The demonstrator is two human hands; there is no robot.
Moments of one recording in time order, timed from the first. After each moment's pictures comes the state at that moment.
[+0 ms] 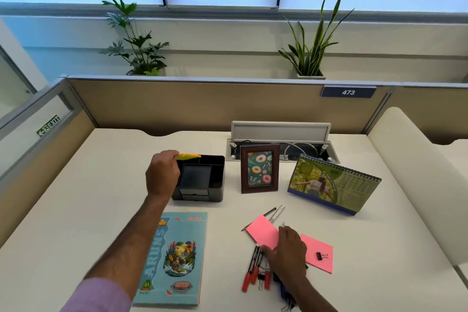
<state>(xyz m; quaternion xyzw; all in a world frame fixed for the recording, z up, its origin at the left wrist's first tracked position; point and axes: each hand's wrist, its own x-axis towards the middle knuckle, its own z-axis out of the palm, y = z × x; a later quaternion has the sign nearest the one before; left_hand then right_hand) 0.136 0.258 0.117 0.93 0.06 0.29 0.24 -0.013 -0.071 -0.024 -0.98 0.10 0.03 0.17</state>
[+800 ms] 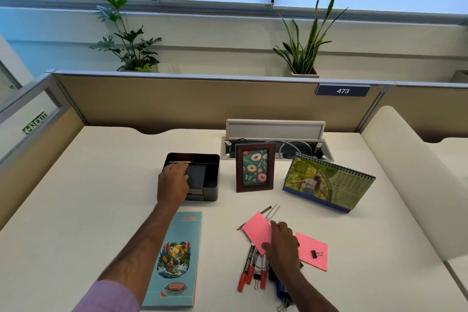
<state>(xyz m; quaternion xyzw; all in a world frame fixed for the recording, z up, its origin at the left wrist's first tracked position) 0.143 0.240 0.053 0.97 0.02 0.13 0.20 -0.005 -0.065 -0.008 -0.98 0.07 0.04 0.17</state>
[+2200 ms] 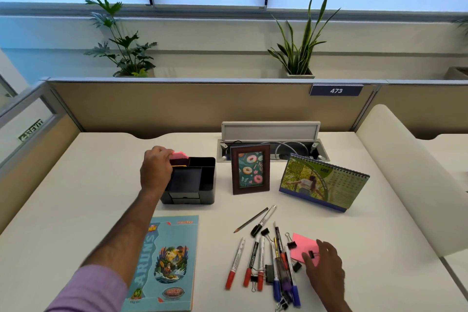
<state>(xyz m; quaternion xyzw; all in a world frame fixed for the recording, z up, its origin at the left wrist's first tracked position) 0.167 0.256 0.114 0.95 0.04 0.23 0.21 -0.050 -0.171 -0.037 -0.93 0.27 0.00 0.25</state>
